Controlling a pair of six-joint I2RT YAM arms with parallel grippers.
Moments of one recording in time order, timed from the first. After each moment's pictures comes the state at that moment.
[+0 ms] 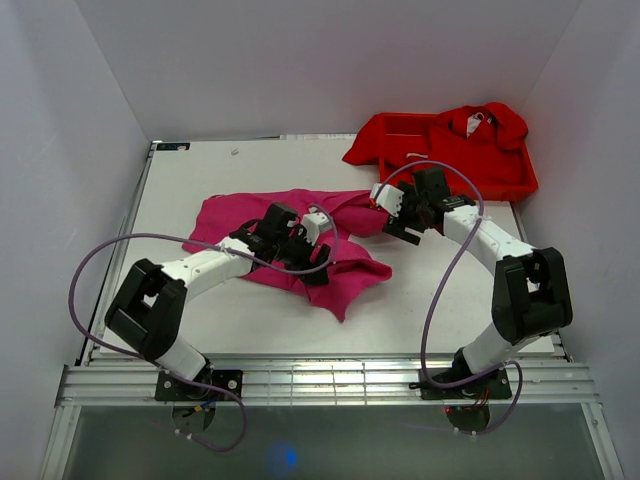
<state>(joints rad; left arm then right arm) -0.62 1.55 0.94 -0.24 0.47 0.00 0.31 1.59 1.11 -0.41 -0.14 -1.00</state>
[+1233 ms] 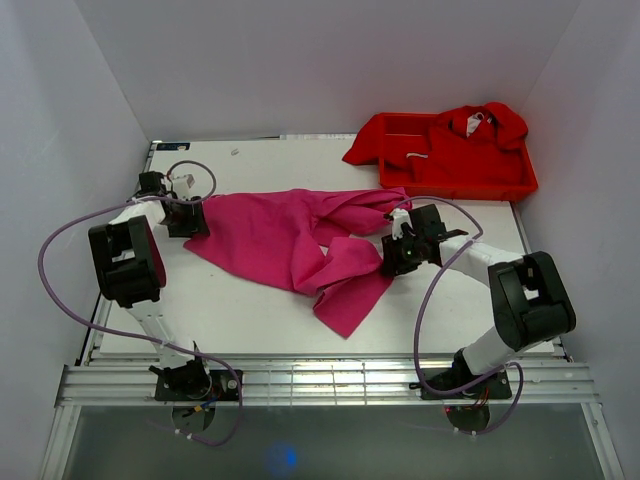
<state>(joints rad) 0.26 1.91 1.27 -0.47 0.36 0.17 0.33 1.55 0.78 -0.25 -0.42 -0.02</state>
